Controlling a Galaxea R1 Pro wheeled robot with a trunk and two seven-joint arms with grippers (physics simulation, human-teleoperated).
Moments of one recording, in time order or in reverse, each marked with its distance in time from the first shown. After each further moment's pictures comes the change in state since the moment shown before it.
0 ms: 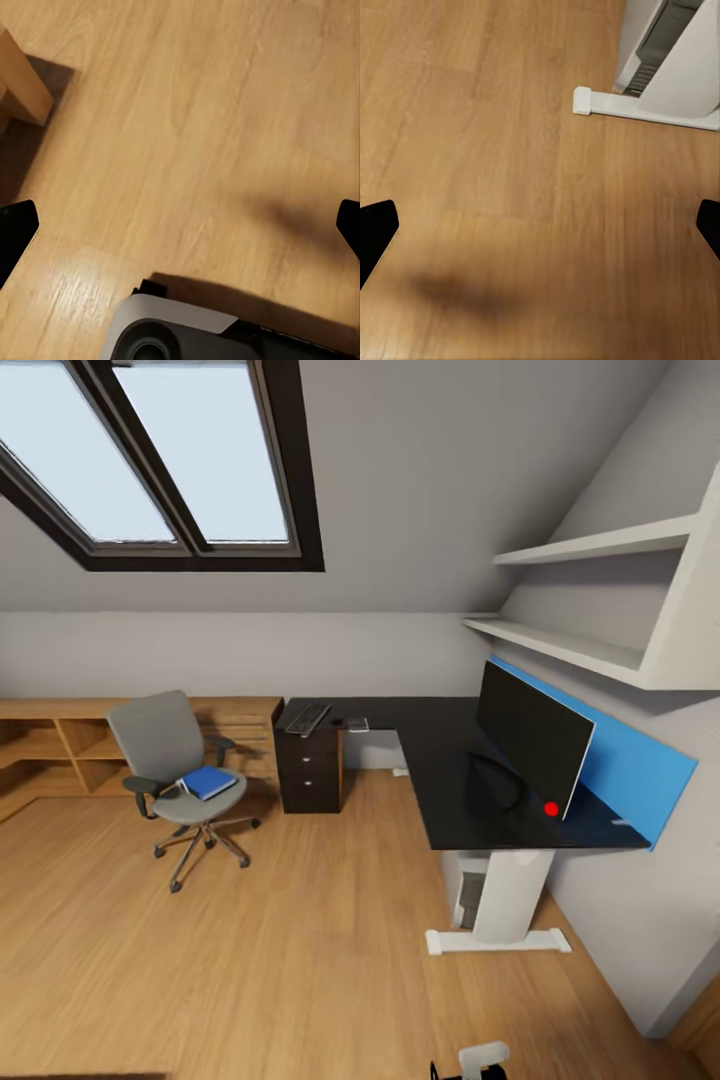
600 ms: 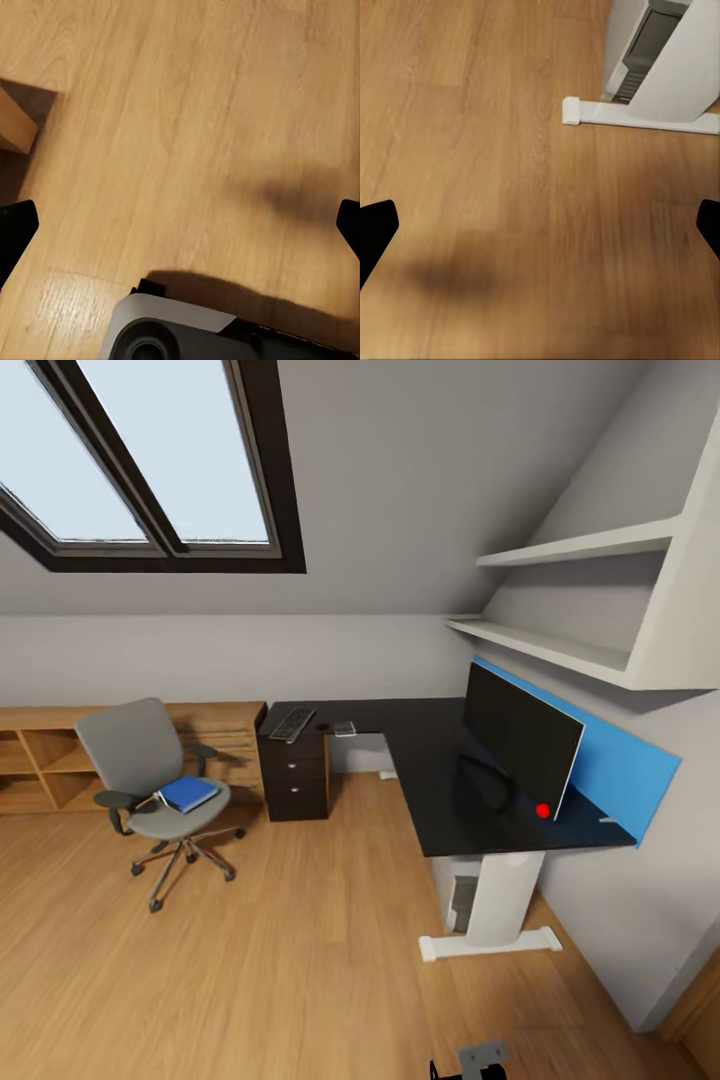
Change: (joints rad) left arm 0.000 -0.001 -0.003 0.002 -0.003 0.003 -0.002; right arm 0.000 0.000 0.000 0.001 0.002 -0.013 0.000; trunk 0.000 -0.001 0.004
